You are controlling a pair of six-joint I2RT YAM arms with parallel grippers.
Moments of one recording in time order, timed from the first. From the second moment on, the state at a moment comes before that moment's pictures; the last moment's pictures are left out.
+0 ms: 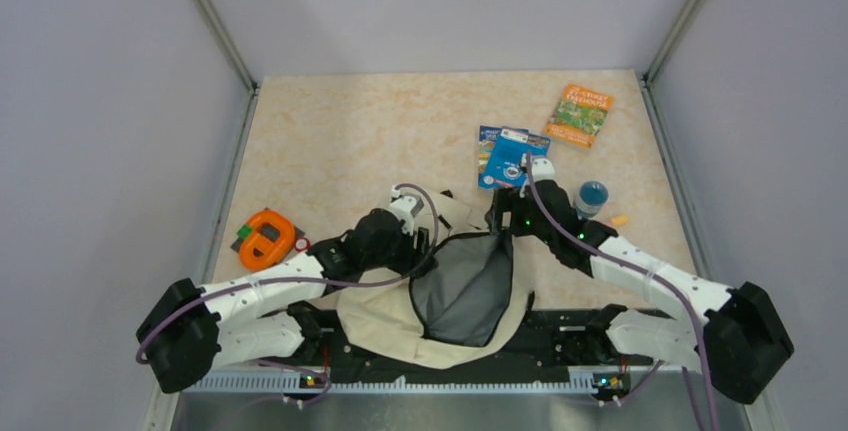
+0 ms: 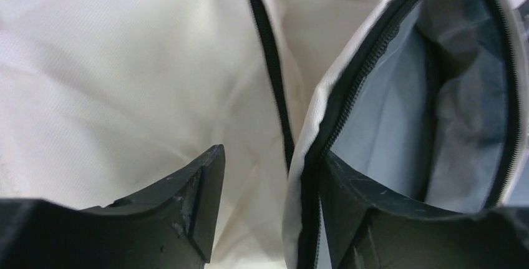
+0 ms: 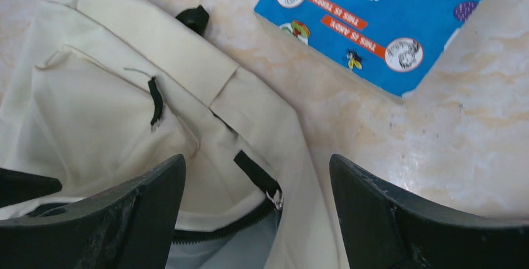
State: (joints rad) left arm -0.87 1.08 0.50 -0.08 0.06 -0.53; right arm 0.68 1.10 0.63 -0.13 0.20 0.45
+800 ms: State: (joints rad) left arm -0.94 1.52 0.93 -0.05 0.35 -0.29; right arm 0.68 0.84 0.53 -0.14 0.27 0.47
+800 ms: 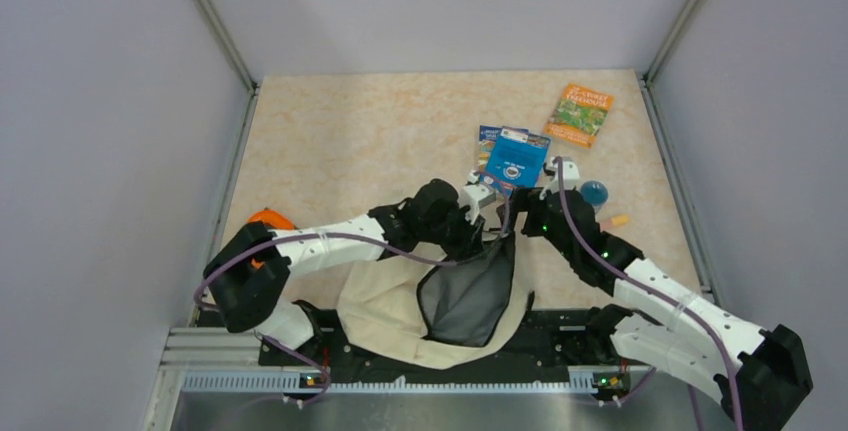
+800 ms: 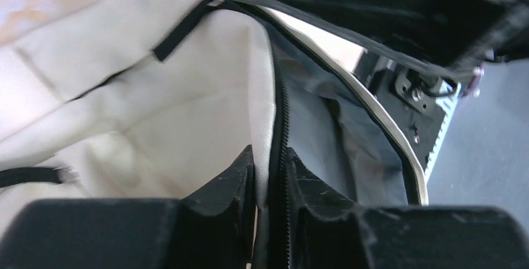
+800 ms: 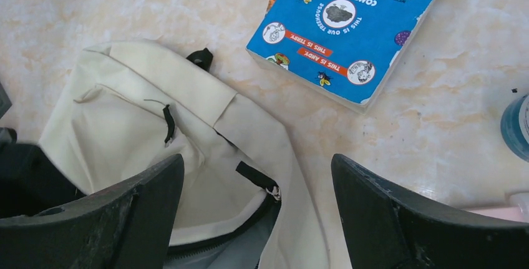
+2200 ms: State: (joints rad) left arm -1.21 1.43 0.68 0.20 -0.05 -0.58; right arm 0.67 0.97 0.49 -0.14 0.04 0.36
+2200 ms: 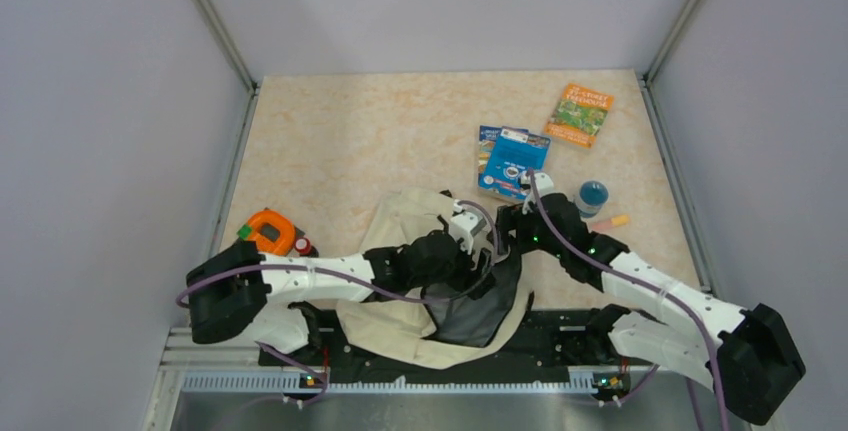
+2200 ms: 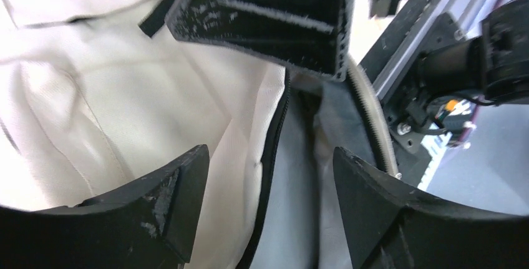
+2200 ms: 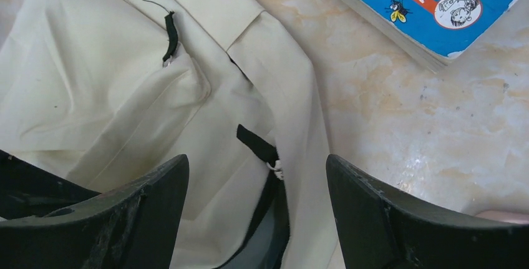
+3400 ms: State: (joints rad) left arm -0.90 1.73 0.77 0.58 0.35 -0.34; right arm 0.69 0.87 0.31 -0.15 0.06 0.55
